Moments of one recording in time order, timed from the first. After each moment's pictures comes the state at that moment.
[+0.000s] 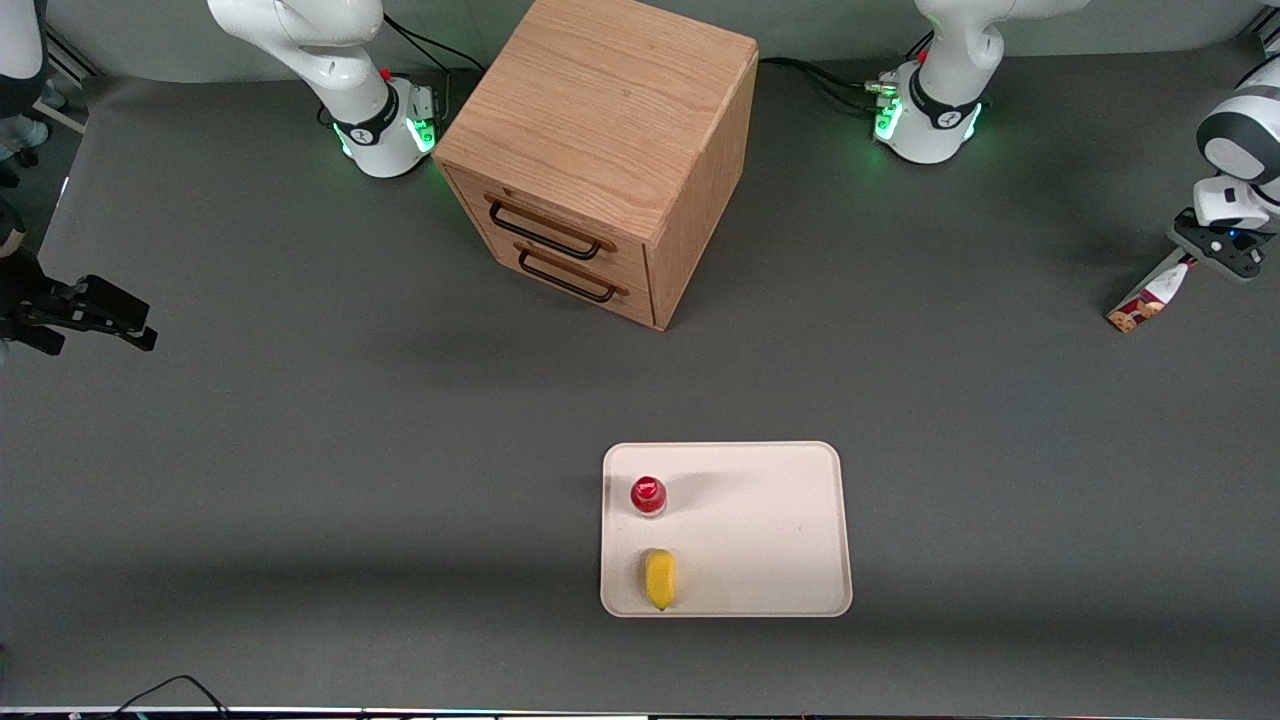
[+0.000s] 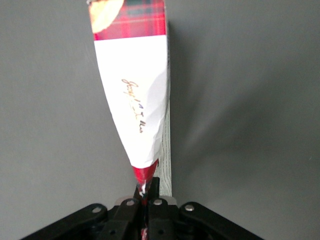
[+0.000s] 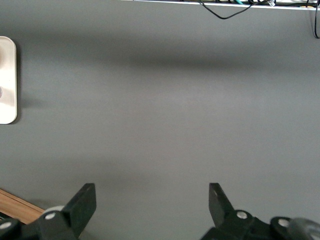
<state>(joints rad) -0.01 0.18 0.76 -2.48 0.05 2.66 1.57</state>
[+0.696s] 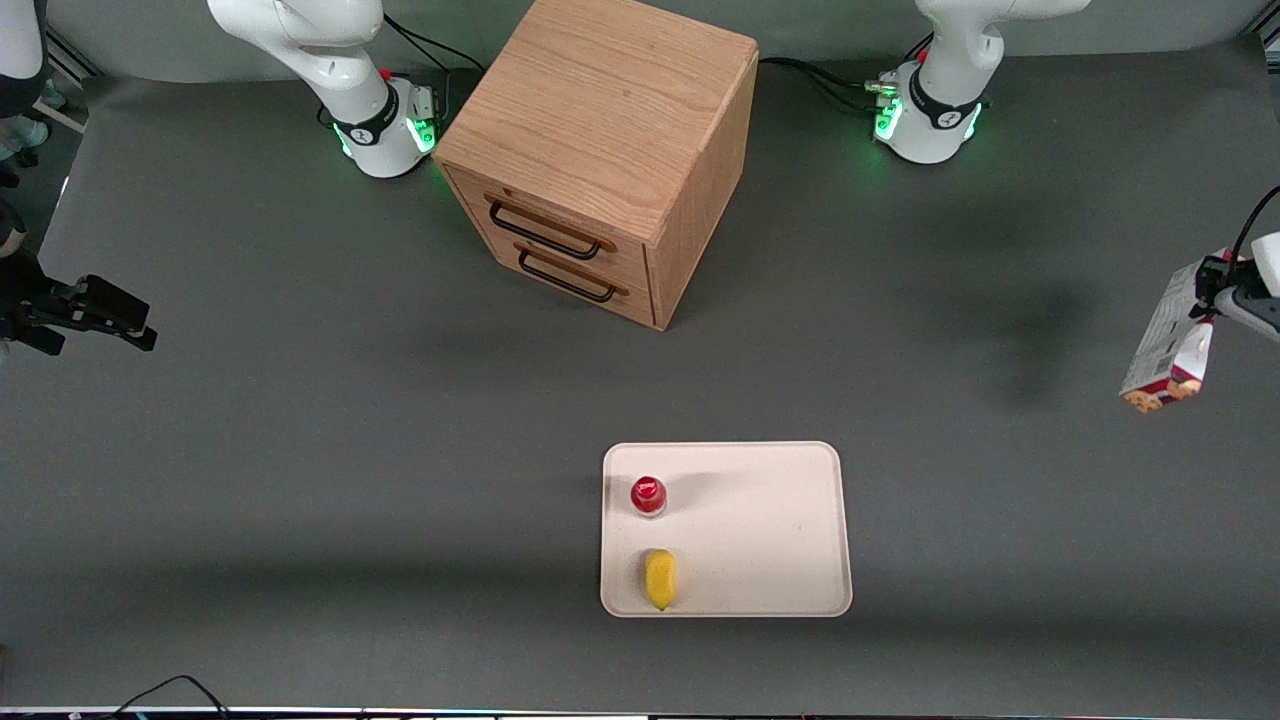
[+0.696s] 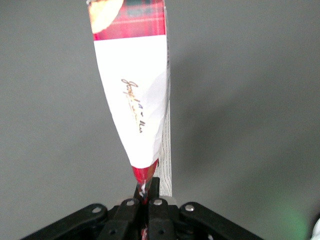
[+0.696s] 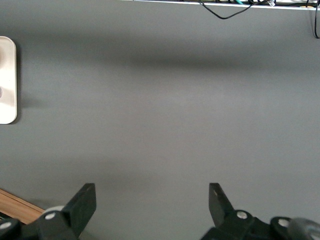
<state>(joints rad) -0.03 0.05 0.35 -1.99 0.05 1.96 0.89</state>
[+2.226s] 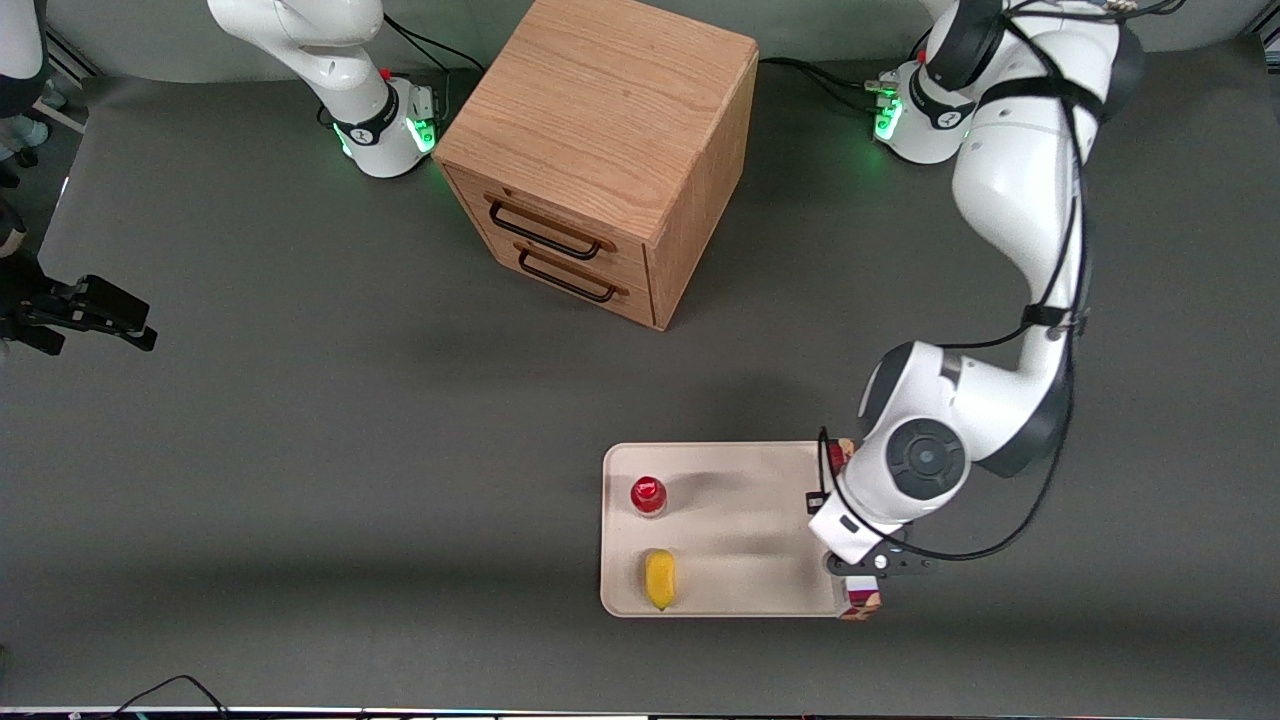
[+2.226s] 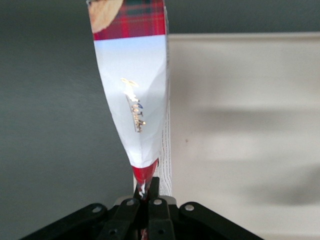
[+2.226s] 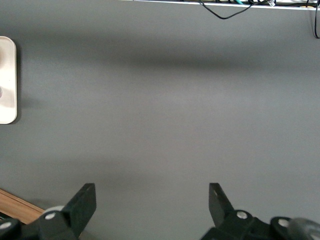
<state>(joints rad) -0.28 0.93 -0.14 -1.05 0.16 1.96 -0.44</state>
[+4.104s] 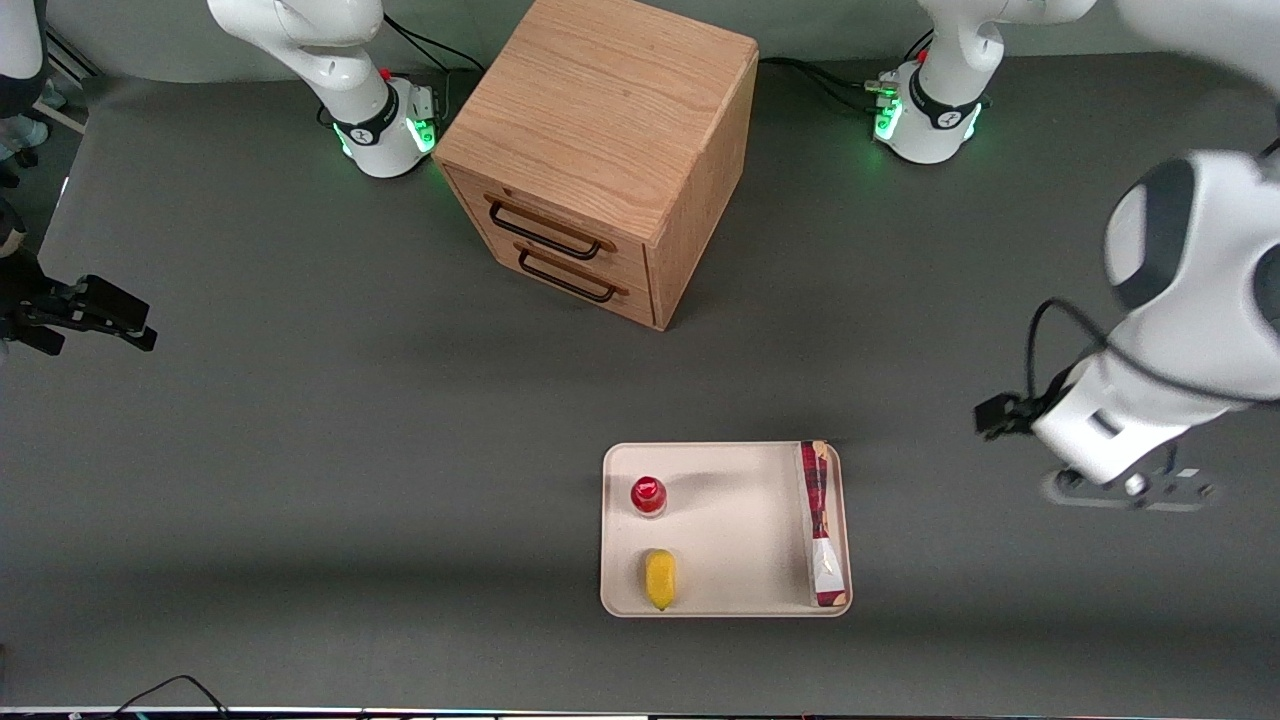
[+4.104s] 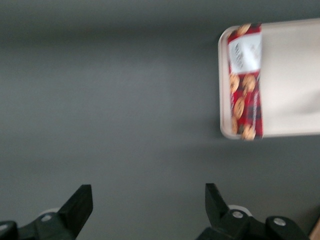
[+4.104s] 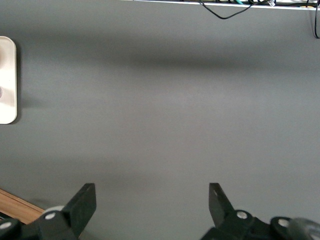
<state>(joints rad) -0.19 0.34 0.04 -1.29 0.06 1.59 -0.10</state>
